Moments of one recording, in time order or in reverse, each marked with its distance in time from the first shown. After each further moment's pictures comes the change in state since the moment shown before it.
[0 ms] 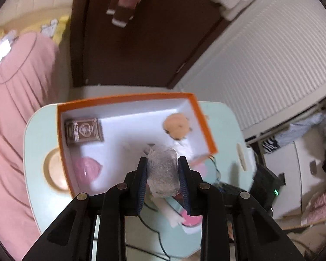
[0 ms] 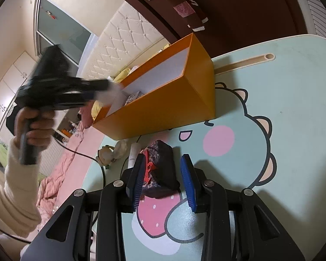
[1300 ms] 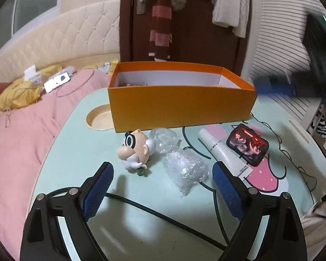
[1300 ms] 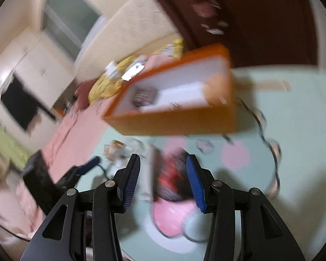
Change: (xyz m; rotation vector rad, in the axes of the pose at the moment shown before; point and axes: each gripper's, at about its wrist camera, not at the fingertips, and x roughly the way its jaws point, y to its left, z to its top) left arm 0.030 0.013 -0.163 0.103 -0.473 0.425; right arm 0.002 0.076 0.042 -0.247 0.093 -0.100
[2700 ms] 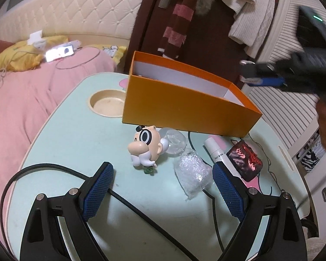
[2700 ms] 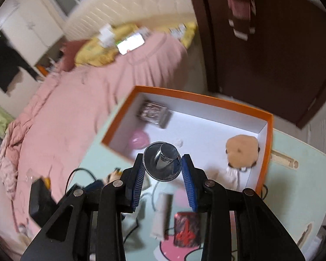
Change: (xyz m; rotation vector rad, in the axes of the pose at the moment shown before) left arm 0.006 0.025 -0.003 -0.227 0.020 -0.105; right arm 0.041 0.059 0.079 -0.160 0.153 -0.154
